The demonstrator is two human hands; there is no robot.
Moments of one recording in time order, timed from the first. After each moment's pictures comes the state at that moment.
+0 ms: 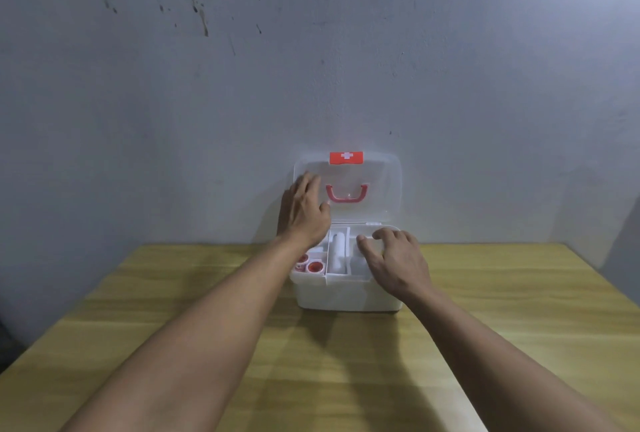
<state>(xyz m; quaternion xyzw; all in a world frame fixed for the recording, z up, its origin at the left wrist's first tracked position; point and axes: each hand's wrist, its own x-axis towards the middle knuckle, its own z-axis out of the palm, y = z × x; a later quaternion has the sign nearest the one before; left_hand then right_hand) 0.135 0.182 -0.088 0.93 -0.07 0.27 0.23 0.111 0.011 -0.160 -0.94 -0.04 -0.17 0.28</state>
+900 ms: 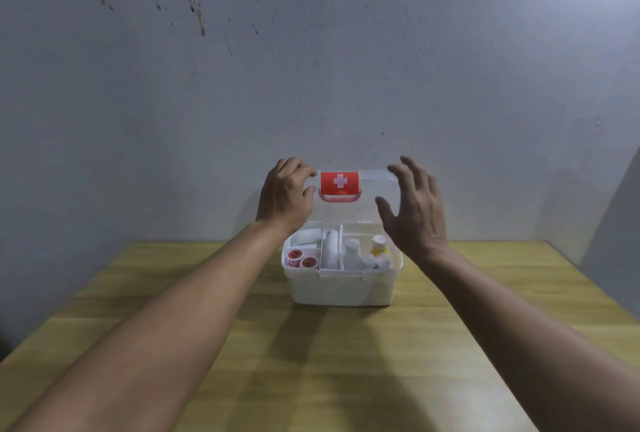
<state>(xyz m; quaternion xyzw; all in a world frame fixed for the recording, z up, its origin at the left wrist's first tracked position) 0.127 0.200 -0.064 0.87 -0.16 0.43 0.18 0.114 -0.015 -0.093 -0.87 -0.11 -0.43 0.20</state>
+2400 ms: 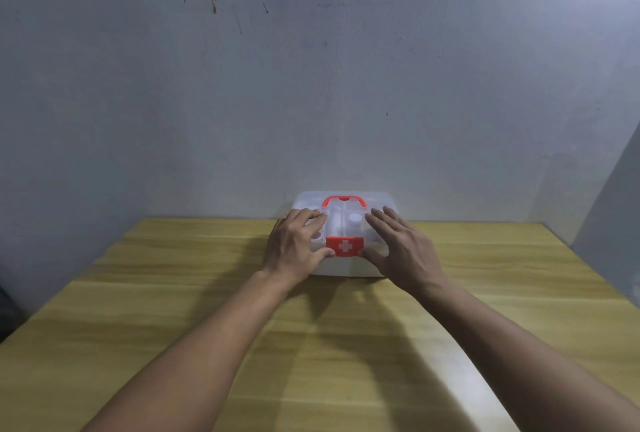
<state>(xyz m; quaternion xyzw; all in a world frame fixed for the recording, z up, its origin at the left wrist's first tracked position) 0.053 0.204 -0.148 0.92 -0.18 0.30 0.16 0.055 -0.009 -0.158 -0.92 -0.20 -0.30 0.14</state>
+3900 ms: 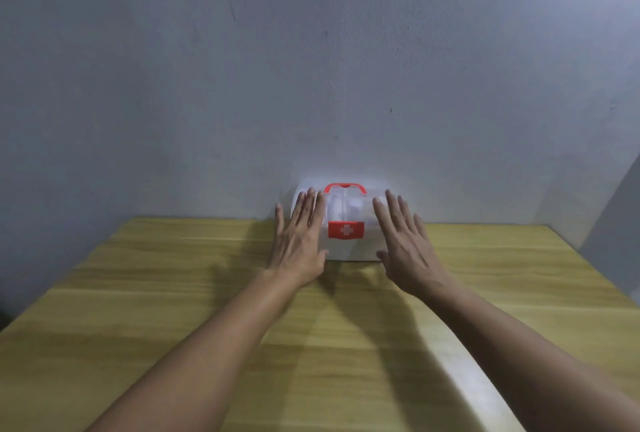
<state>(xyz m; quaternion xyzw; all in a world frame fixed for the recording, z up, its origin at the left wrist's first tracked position) 0.083 0.196 -0.162 0.97 -0.12 0.21 0.08 0.086 -0.014 -0.172 -0.96 -0.16 -0.19 0.10</state>
